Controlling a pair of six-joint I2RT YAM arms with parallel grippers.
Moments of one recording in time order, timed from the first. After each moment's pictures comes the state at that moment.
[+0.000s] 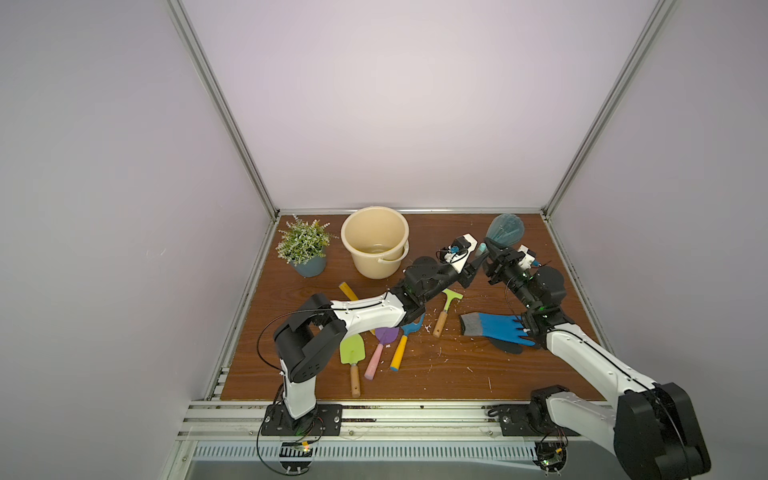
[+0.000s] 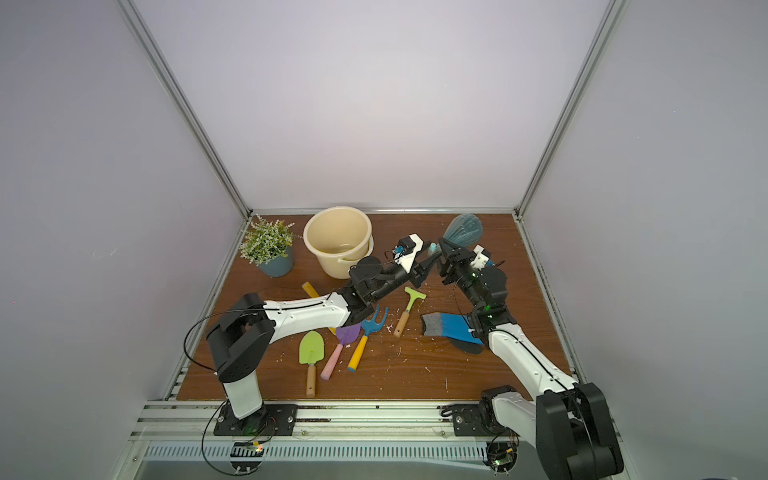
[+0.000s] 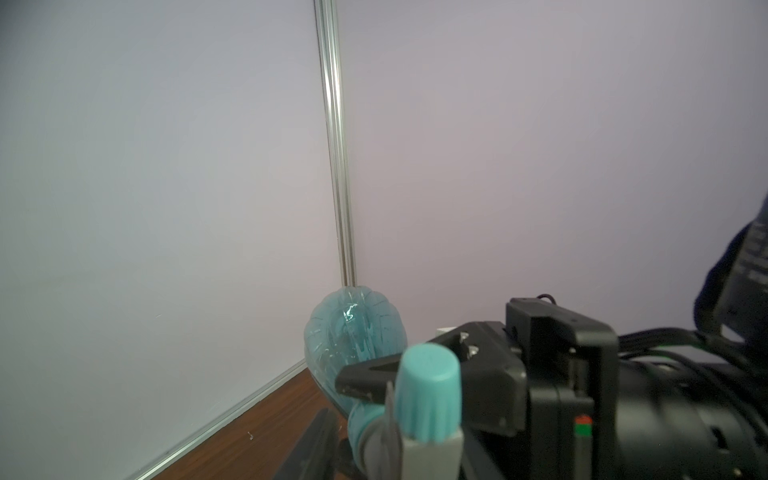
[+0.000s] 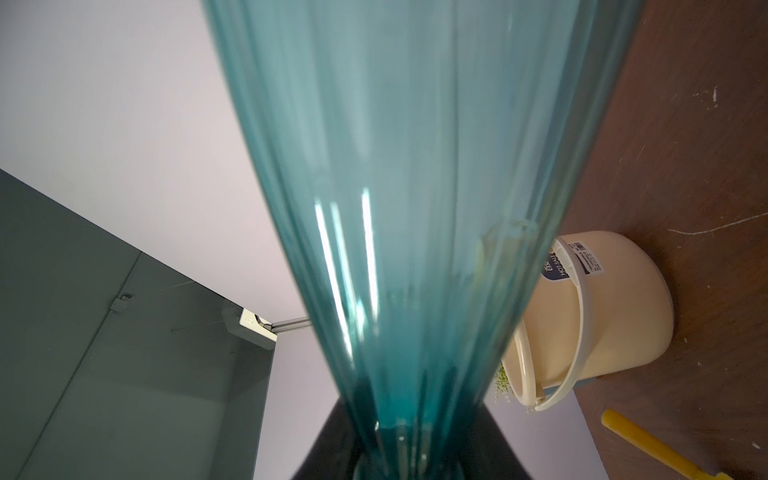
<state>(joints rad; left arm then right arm) -0.94 1.84 1.18 0.86 0.06 0.05 0.24 1.11 0.55 0.67 -0.27 1.85</state>
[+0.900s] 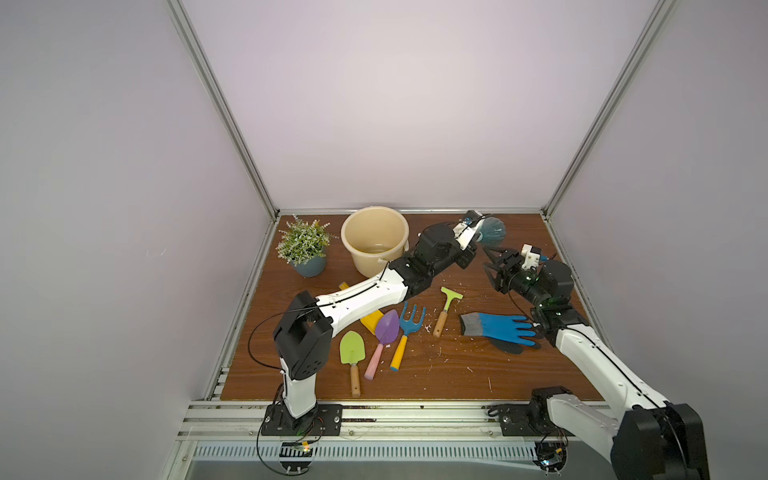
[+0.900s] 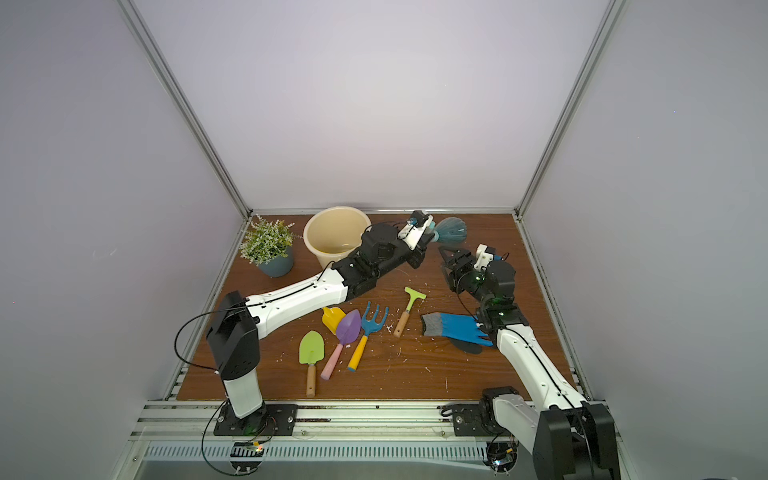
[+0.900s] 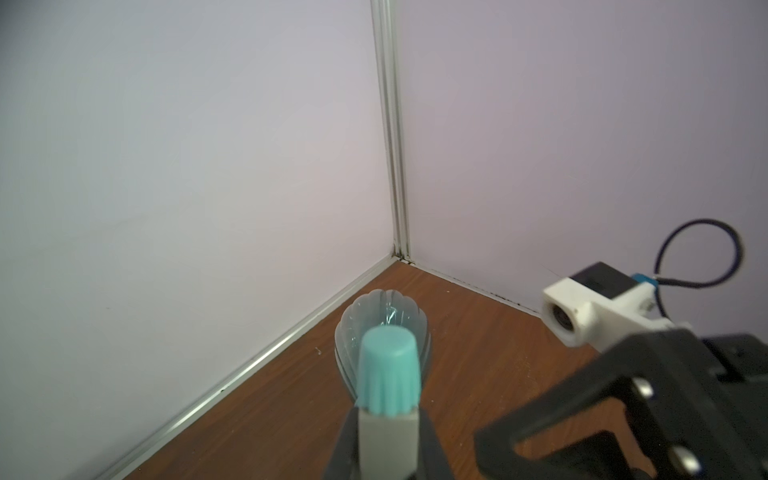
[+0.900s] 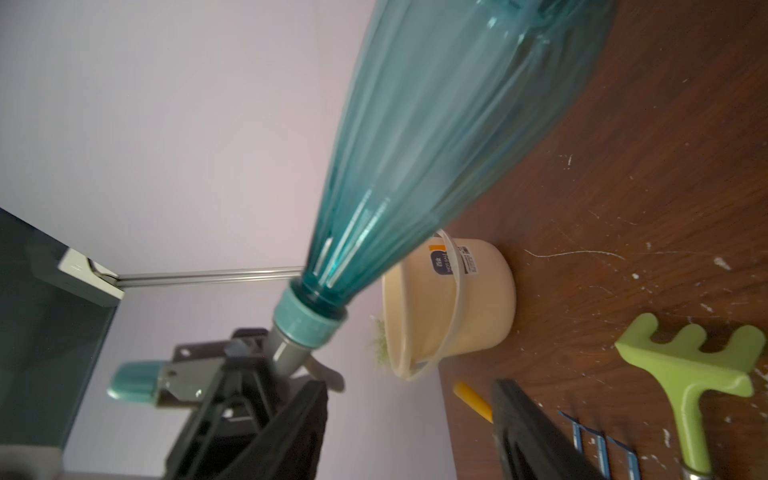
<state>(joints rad) -0.88 1.84 1.58 0.14 -0.08 0.12 0.14 1.05 0.62 0.24 -0.47 1.35</state>
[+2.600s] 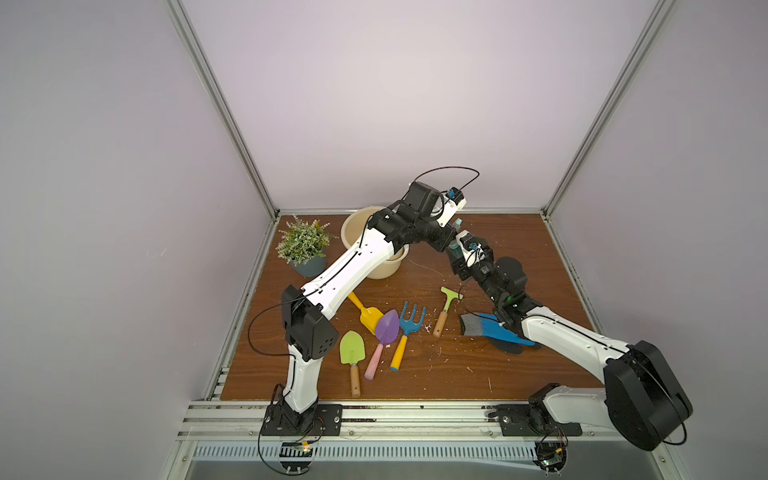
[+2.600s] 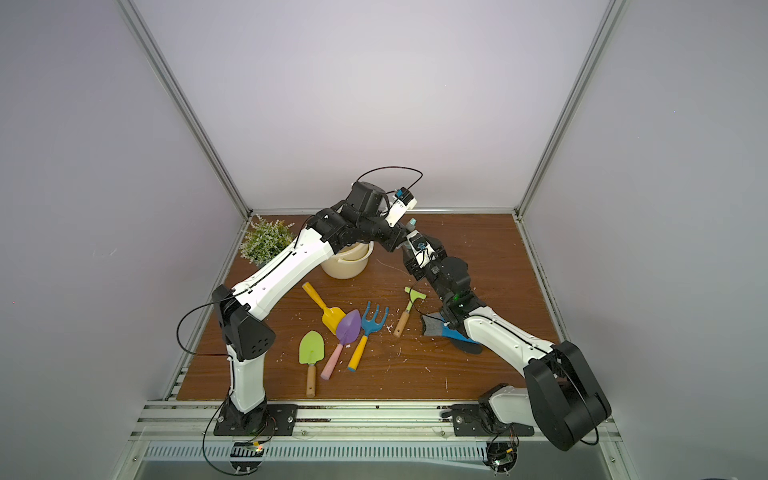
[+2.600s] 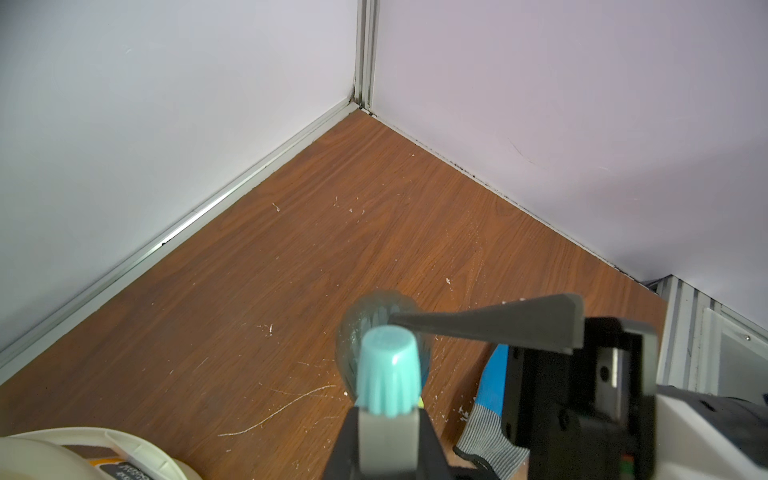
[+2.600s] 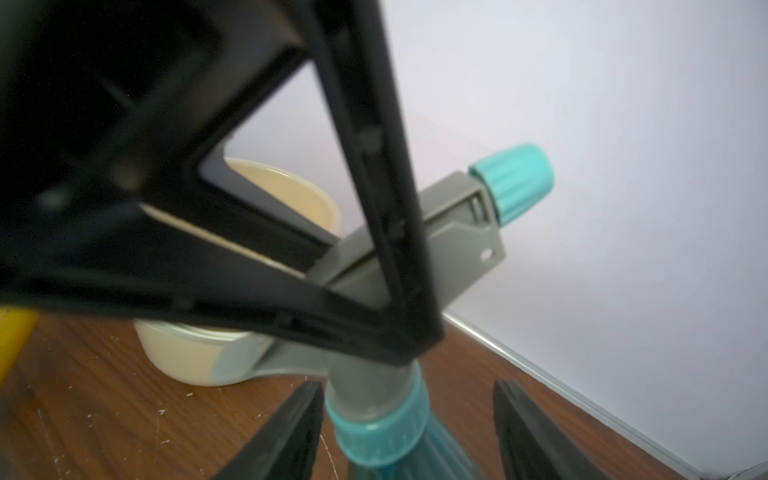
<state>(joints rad) -0.72 1.97 2.11 -0.76 0.28 0.04 0.51 1.31 0.70 0.62 0.06 -0.33</state>
